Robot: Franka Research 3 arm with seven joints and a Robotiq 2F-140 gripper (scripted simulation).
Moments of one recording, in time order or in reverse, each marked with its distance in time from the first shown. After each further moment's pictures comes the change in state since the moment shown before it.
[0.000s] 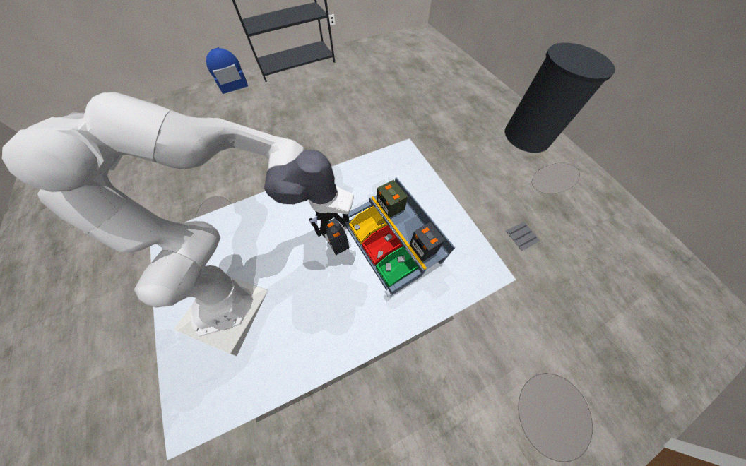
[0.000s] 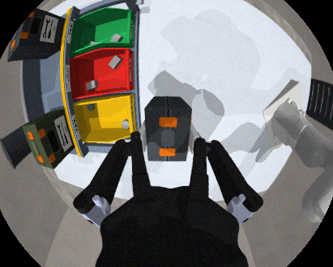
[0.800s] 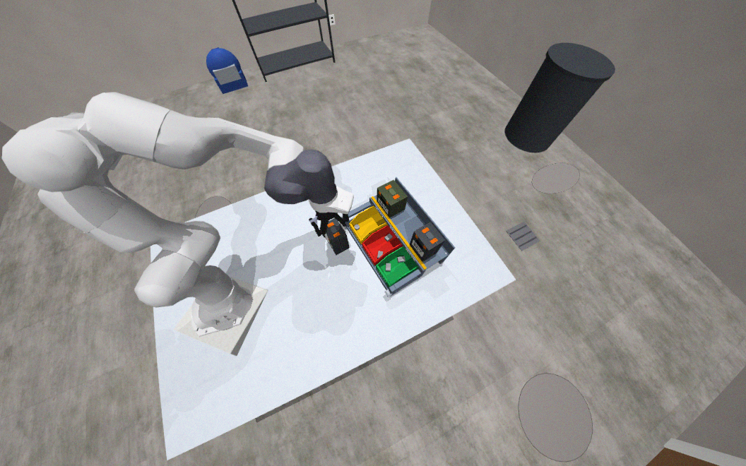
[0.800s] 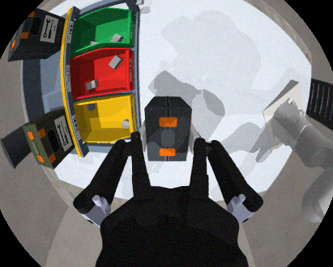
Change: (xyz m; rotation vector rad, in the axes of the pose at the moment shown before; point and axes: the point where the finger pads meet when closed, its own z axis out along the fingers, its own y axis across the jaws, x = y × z) arm 0.000 0.000 0.000 0.001 0.000 0.000
